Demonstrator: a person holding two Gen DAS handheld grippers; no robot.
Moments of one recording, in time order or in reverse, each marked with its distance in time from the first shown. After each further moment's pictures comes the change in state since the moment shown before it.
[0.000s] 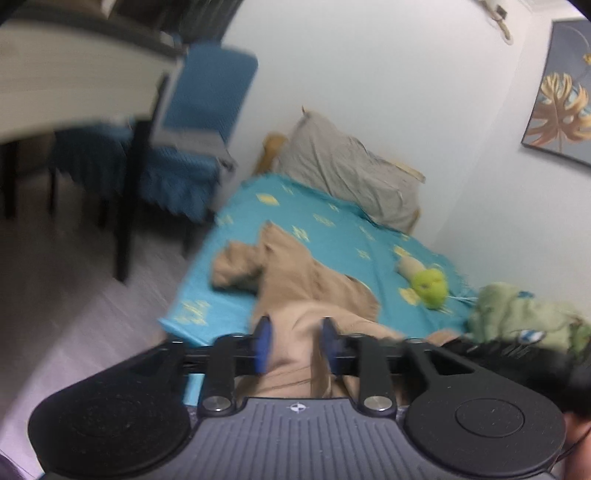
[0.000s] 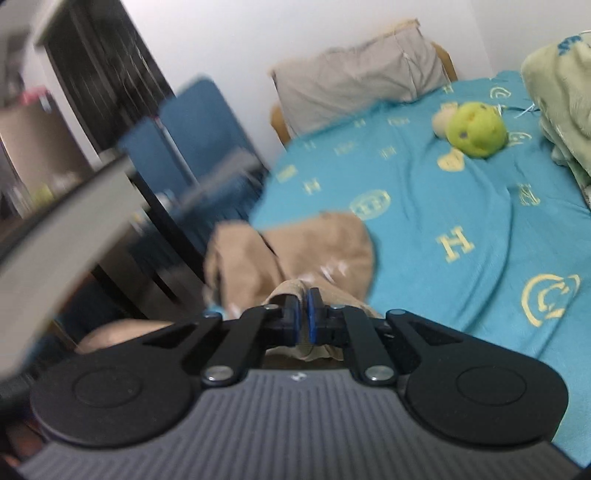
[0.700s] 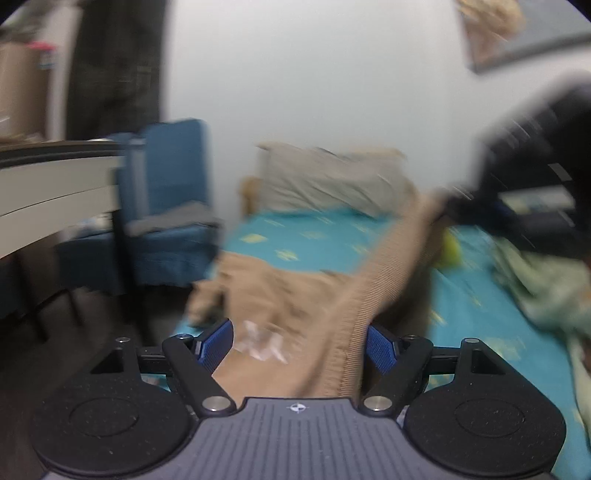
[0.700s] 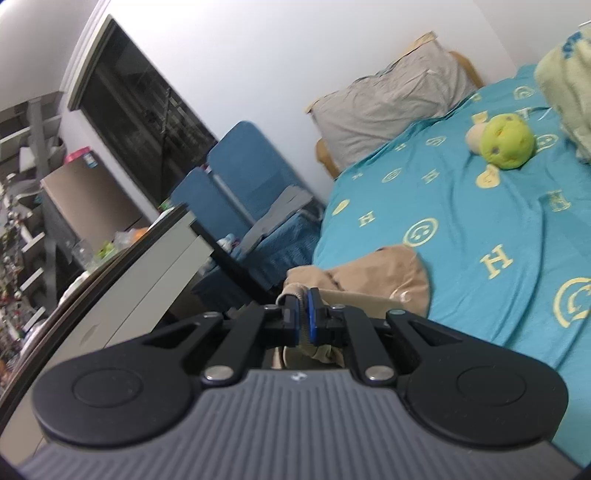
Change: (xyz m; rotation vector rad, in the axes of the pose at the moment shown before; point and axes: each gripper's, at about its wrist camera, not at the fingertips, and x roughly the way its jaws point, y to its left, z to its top) left arm 0.024 -0.129 -0.069 0.328 -0.144 0.167; right arm -0.040 0.012 0.022 0.092 -0.074 0.126
